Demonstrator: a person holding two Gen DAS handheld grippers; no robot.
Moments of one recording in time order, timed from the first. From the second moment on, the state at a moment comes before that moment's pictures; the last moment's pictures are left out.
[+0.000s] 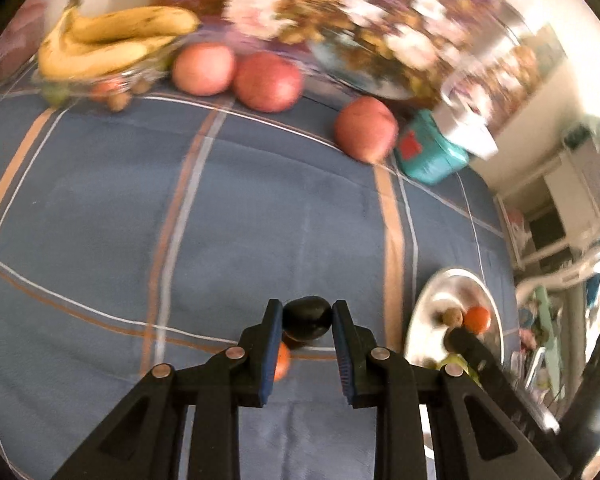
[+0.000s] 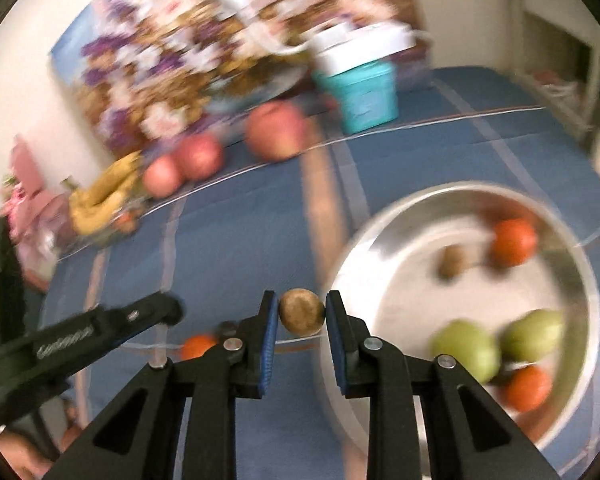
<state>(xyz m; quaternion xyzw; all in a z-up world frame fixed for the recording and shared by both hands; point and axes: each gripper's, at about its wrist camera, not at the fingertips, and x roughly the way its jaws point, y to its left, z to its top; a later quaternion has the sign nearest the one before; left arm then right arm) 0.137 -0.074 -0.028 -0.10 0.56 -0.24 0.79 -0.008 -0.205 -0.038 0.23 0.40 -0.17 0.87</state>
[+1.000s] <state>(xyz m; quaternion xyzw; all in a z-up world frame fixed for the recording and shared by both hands) 0.100 -0.136 -0.044 -0.03 0.60 -0.26 0.76 -0.062 -0.289 -0.045 0.23 0.40 -0.30 0.83</state>
